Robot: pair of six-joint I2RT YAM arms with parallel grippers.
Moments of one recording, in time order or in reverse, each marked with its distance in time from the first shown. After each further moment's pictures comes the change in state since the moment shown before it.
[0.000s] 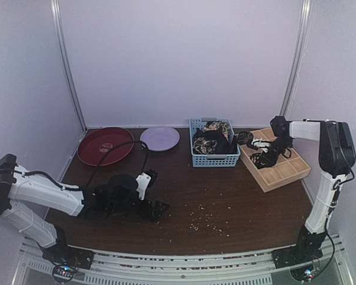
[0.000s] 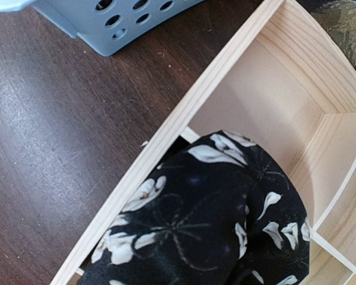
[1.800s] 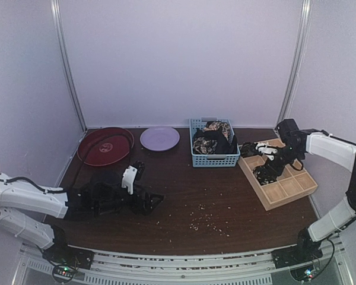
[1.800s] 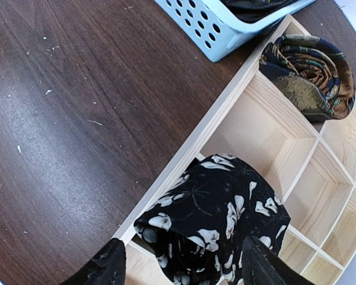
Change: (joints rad) left arm 0.023 -0.190 -0.080 0.063 0.040 -0.055; right arm 0.123 -0.492 -0.357 0.001 0.026 0.176
